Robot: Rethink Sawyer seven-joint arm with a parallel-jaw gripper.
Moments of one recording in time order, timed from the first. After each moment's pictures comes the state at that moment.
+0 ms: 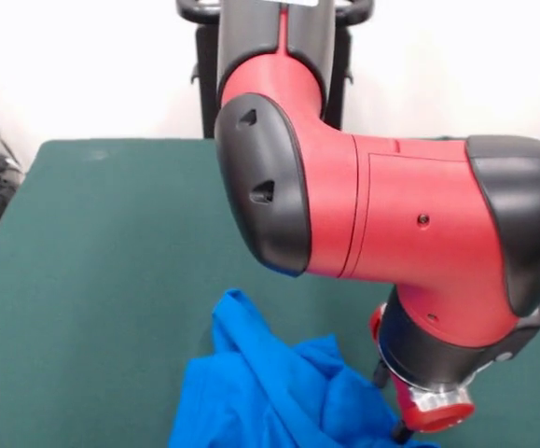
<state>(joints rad) -0.07 0.12 0.45 0.14 -0.56 1.53 3.12</state>
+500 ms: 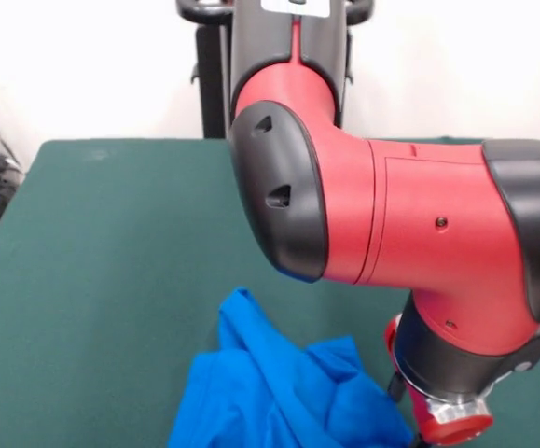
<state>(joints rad) -0.07 0.10 0.59 0.11 -0.70 1.53 3.12</state>
